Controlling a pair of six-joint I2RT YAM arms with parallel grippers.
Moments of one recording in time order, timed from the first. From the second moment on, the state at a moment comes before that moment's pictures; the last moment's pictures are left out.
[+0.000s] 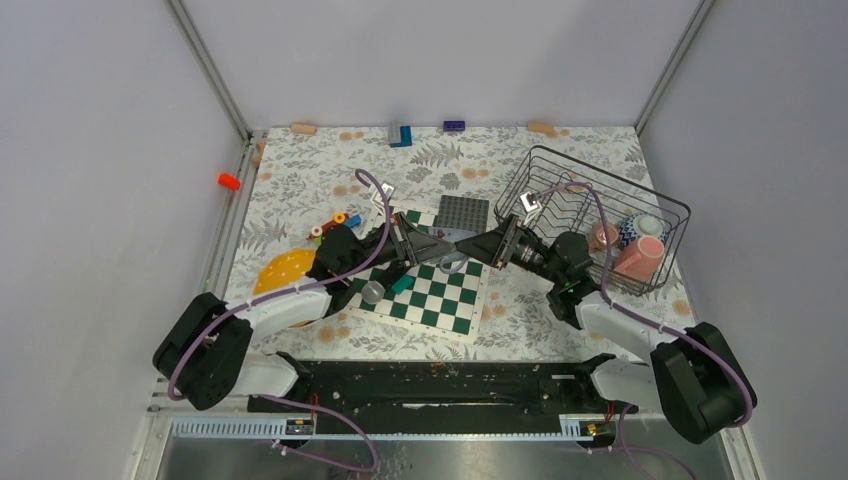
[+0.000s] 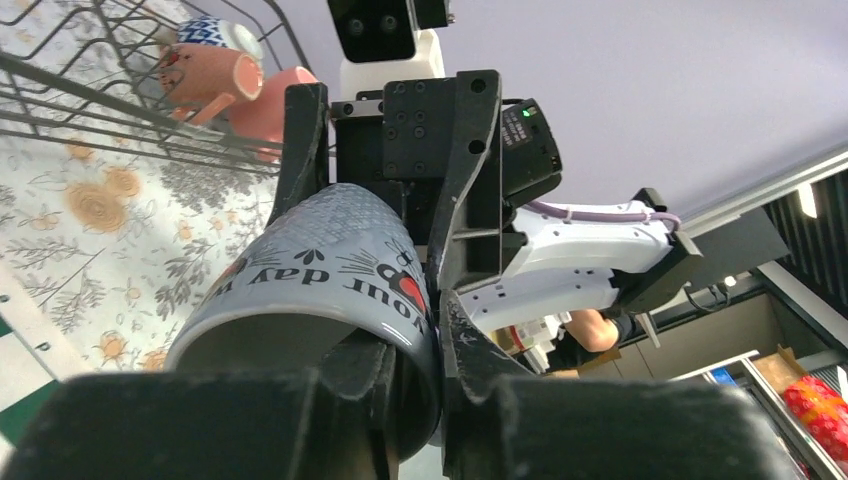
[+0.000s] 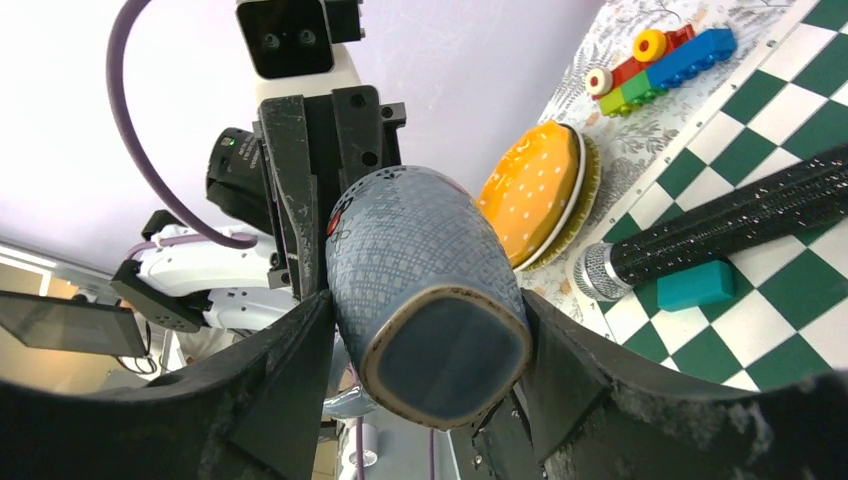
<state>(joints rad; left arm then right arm) -0.65 1.32 0.55 0.95 0.62 -1.14 0.48 1.18 0.41 0.87 -0.62 1.15</state>
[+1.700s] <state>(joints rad) -0.93 0.85 0.60 -0.69 -0.18 -0.87 0.50 0.71 0.47 0.07 0.07 0.62</state>
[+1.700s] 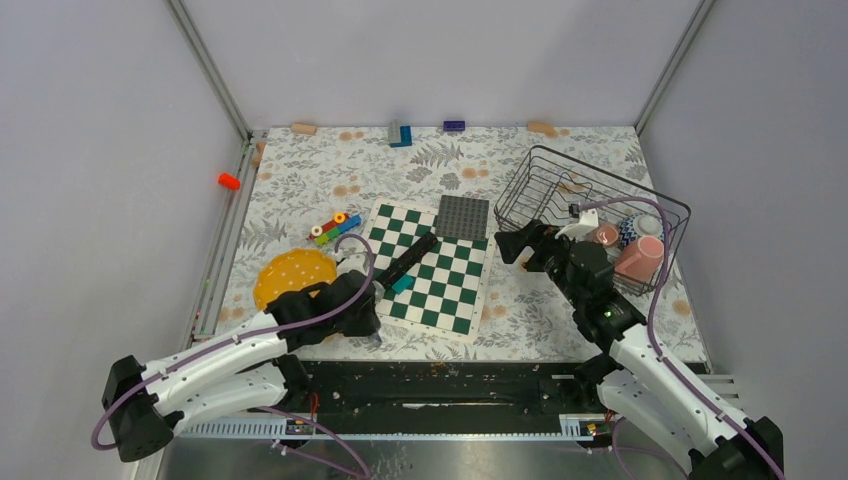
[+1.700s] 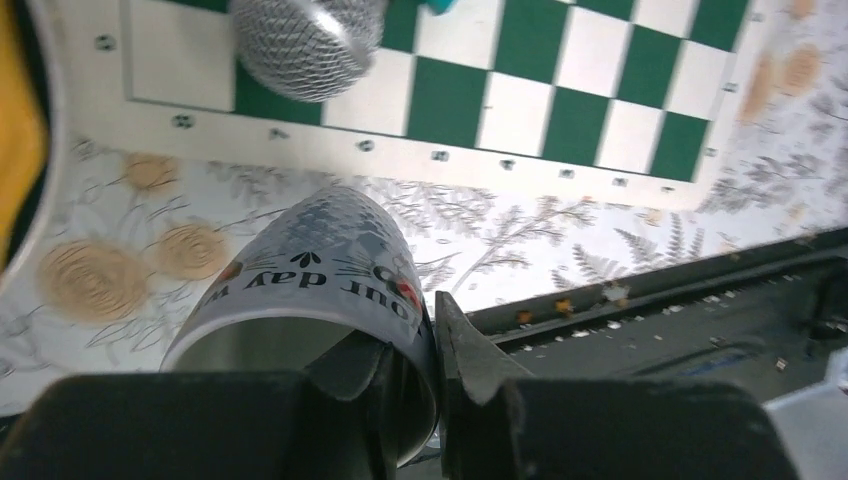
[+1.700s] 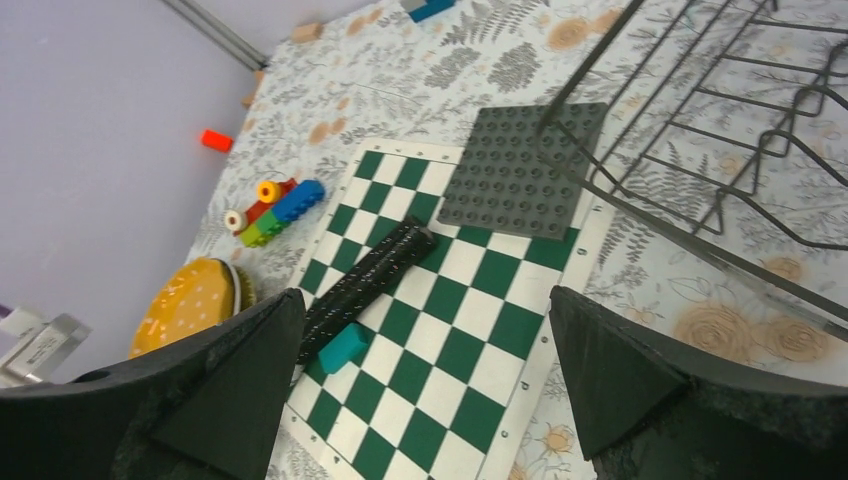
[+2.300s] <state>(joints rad) -0.94 1.06 0.66 -0.82 -0.34 -0.93 0.50 0.75 0.51 -0.05 0.19 0.59</state>
